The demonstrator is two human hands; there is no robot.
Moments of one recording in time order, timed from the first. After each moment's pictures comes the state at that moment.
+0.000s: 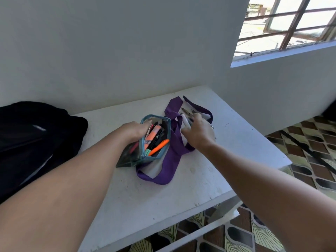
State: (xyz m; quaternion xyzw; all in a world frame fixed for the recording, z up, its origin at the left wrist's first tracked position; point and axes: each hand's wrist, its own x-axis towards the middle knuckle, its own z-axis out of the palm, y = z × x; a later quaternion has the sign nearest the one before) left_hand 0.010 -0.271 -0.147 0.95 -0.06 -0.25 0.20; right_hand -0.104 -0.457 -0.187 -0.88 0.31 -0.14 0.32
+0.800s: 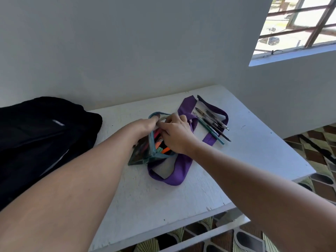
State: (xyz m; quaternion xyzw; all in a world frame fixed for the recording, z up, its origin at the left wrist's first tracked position) left_hand 0.016 -0.267 -0.139 0.91 -0.04 -0.30 0.28; right_hand -0.056 -0.390 -0.195 -0.97 0.03 -0.13 0.20
